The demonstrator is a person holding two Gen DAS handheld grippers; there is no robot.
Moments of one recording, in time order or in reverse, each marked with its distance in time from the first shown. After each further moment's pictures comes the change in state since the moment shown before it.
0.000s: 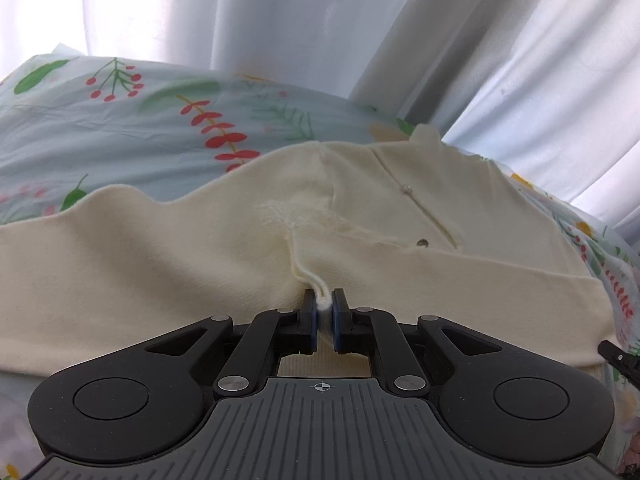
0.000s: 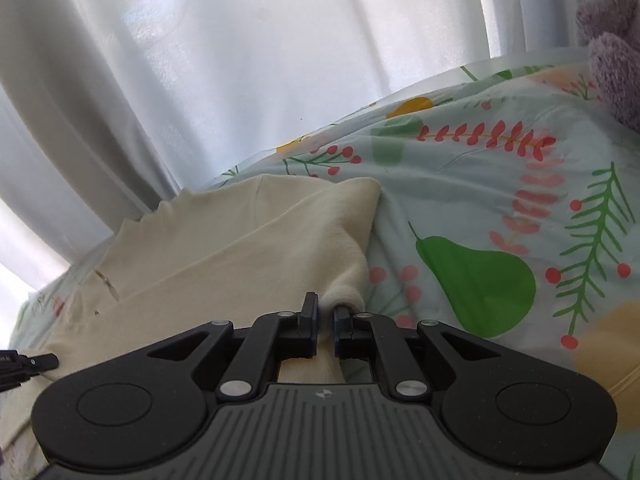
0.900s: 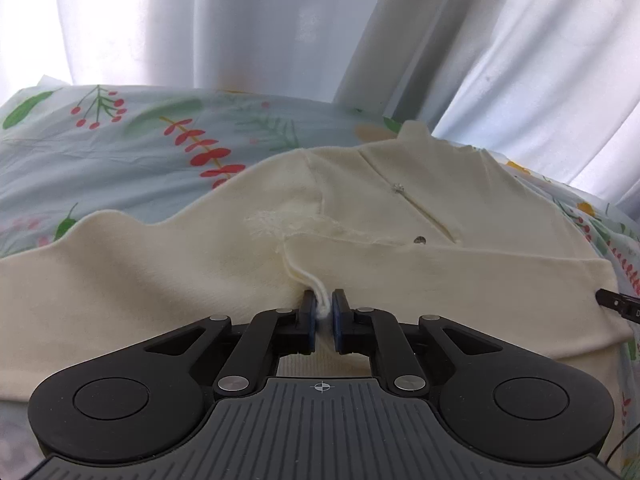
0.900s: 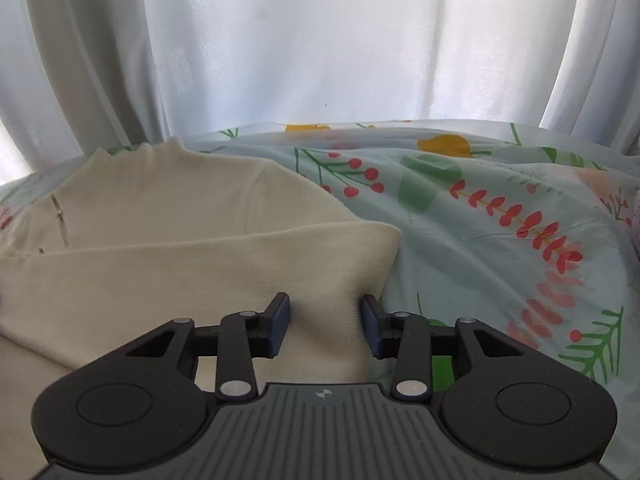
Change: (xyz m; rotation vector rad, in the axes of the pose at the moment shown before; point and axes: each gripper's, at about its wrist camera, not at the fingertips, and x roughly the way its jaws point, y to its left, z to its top) left arm 0.000 -0.009 0.003 0.093 -0.032 0.014; right arm 0.042 0.035 0.038 -0.317 0.093 -0.132
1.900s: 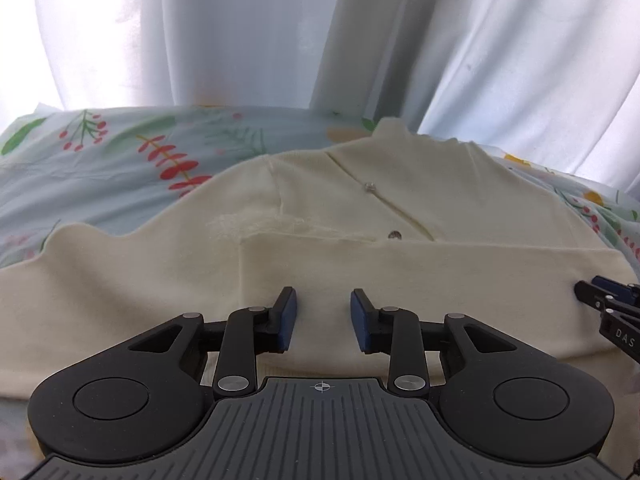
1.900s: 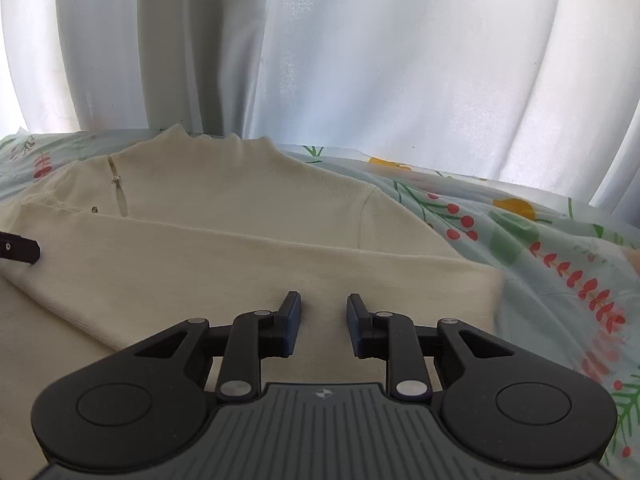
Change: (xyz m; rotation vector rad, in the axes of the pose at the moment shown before) left arm 0.014 -0.041 -0.009 0.058 -0.038 0.074; right arm 0.001 0.076 -0.015 -0.219 -0.123 0.023
